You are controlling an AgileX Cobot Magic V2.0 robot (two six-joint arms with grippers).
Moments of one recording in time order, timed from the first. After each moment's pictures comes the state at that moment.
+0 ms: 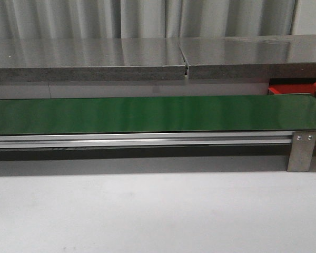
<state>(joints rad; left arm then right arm) 0.49 1.72 -1.50 0.01 1.07 -0.12 -0.12 0.47 -0.51 0.29 0.49 -0.39</state>
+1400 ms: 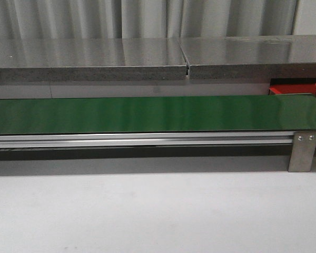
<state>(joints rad) 0.51 2.04 -1.72 0.06 0.99 -0.17 -0.12 0.47 -0.51 0.29 0.49 -0.39</state>
